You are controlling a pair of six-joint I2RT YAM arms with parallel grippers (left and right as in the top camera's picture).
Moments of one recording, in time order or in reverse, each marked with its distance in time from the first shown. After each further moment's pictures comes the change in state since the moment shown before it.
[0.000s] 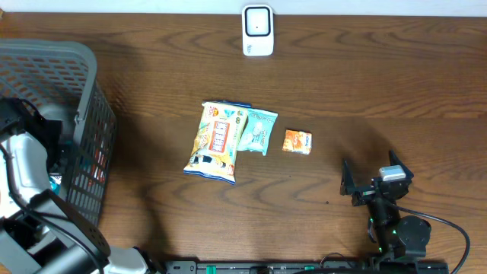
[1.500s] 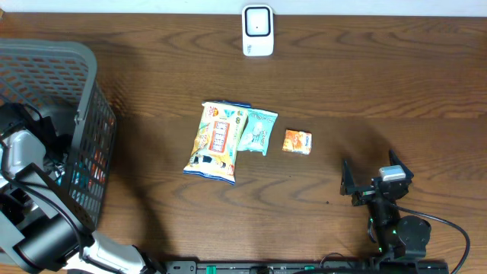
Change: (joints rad) left arm 0.032 0.168 -0.012 0.150 0.243 -0.481; right arm 0.000 0.000 0.000 0.000 0.000 0.000
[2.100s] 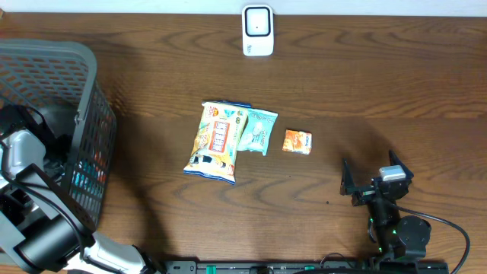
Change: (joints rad) left arm 0.000 -0.019 0.009 -0.080 0.021 -0.214; right arm 0.000 0.000 0.000 0.000 0.000 0.000
